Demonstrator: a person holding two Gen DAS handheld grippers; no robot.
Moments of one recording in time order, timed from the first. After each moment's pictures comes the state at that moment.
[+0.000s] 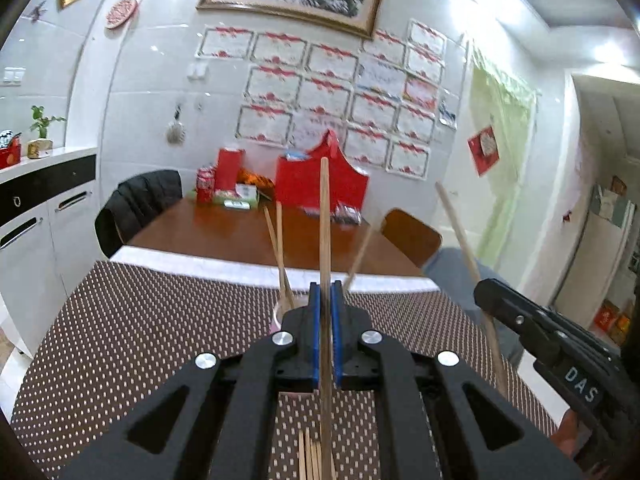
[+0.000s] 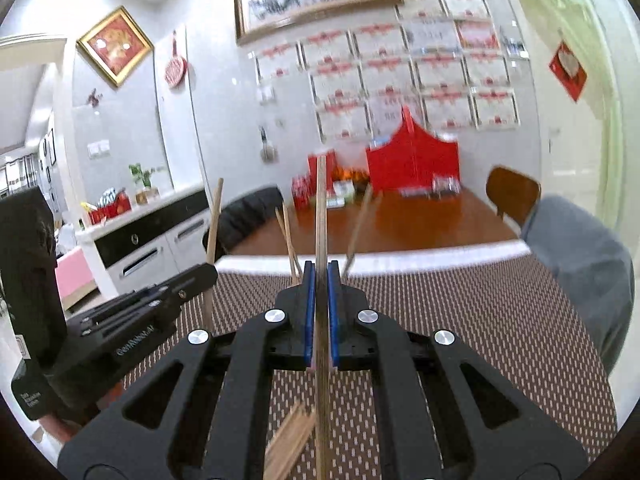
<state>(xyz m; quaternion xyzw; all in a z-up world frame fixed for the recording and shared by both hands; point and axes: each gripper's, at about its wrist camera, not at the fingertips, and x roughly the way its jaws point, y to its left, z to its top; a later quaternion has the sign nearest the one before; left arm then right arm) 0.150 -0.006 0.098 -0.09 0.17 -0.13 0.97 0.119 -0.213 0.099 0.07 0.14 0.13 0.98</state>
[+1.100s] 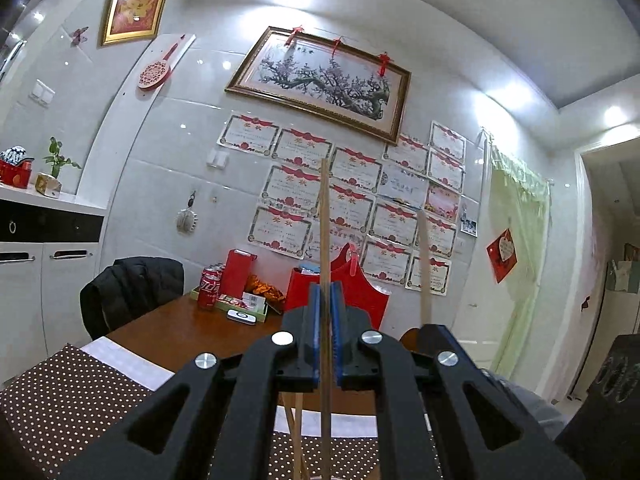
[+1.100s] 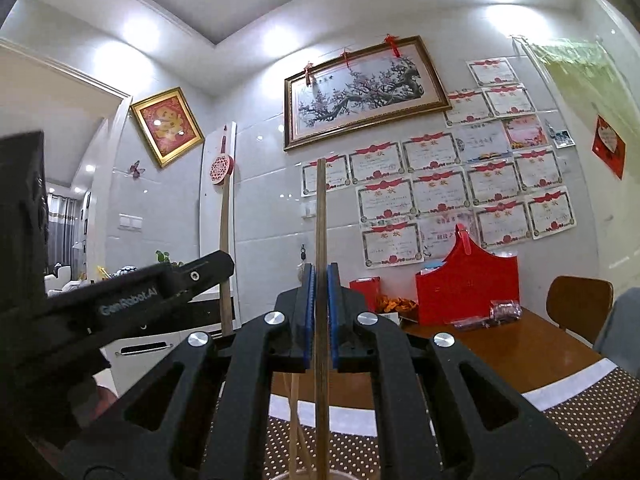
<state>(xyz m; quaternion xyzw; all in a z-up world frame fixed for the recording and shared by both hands) 0.262 -0.008 0.117 -0.14 -0.03 -0.08 0.99 0.242 -0.186 0.082 0.07 -0.10 0.20 0.97</state>
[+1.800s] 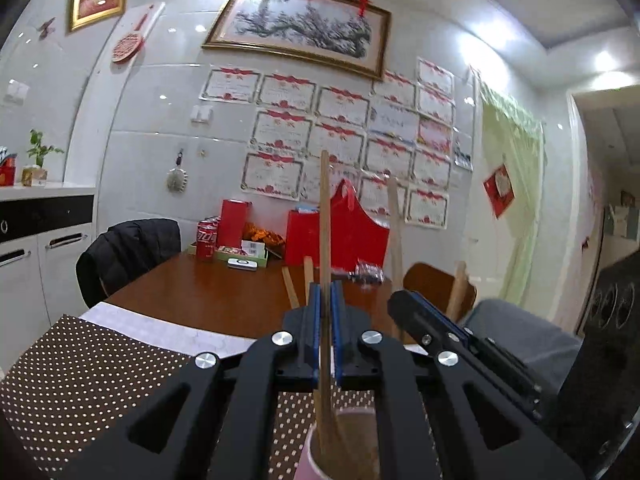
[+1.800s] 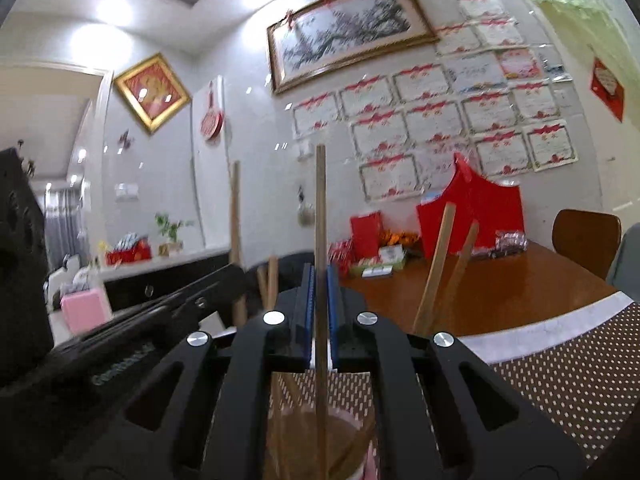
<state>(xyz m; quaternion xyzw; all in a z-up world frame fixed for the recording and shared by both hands) 0.278 -0.014 0.056 -0.07 0.06 -0.11 0.99 0.259 -0.185 0.041 0.09 0.02 0.22 0.97</state>
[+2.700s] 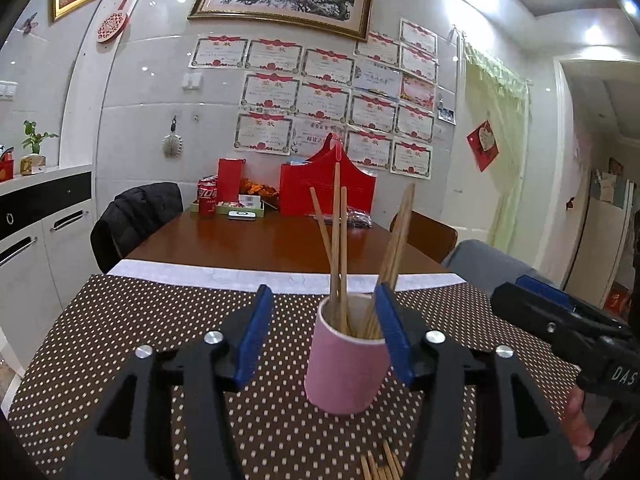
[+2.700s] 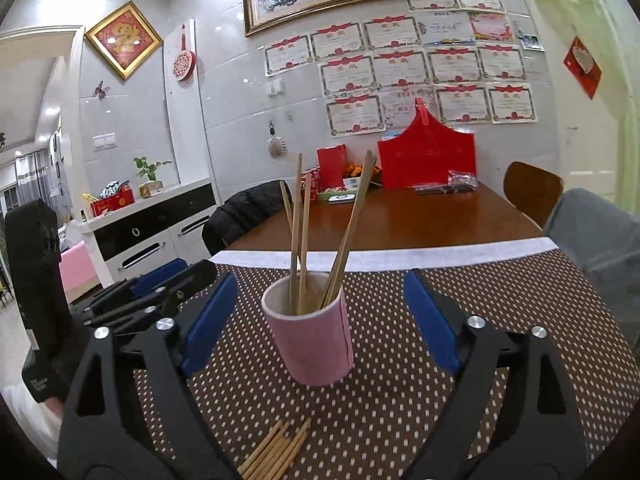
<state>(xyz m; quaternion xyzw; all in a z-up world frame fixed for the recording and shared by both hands) 0.192 0.027 0.040 -0.05 0.14 -0.14 0.98 0.154 -0.204 0.054 0.07 0.15 0.15 0.97</state>
